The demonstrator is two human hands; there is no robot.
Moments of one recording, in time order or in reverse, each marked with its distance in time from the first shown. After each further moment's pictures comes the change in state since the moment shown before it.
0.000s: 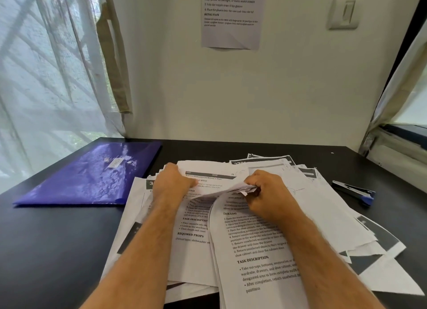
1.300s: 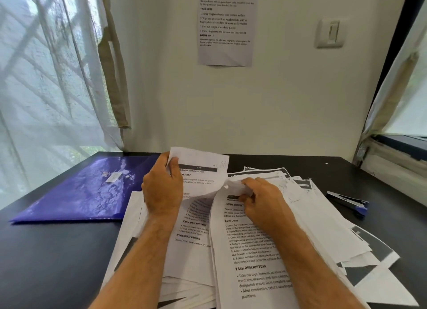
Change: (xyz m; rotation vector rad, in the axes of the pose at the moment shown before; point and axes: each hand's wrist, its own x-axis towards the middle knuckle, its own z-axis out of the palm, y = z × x) left_hand -0.011 0.007 -0.011 -0.363 0.613 0.382; right_hand 0.002 -0.003 0.003 -0.060 0.130 0.098
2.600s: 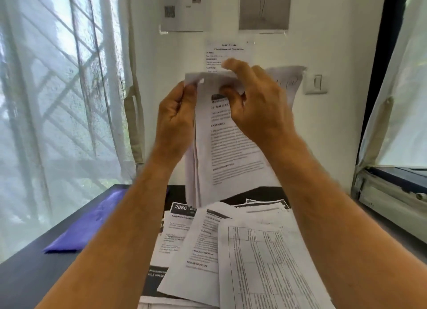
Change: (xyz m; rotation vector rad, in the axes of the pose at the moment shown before) left_hand 0.086 0.190 -0.111 -0.774 -0.225 0.463; right_hand 0.083 -0.166 -0.196 -0.047 0.778 -0.636
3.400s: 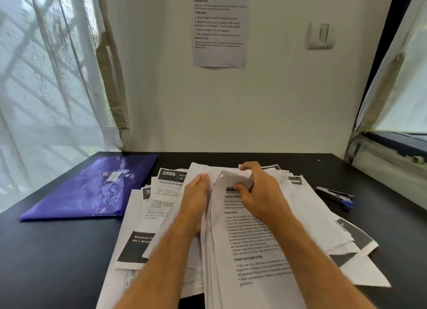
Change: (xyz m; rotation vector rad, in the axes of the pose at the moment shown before) left_hand -0.191 -0.131 0.046 -0.152 0.048 -1.177; right_hand -0.247 0.038 0.038 0.172 -0.670 0.740
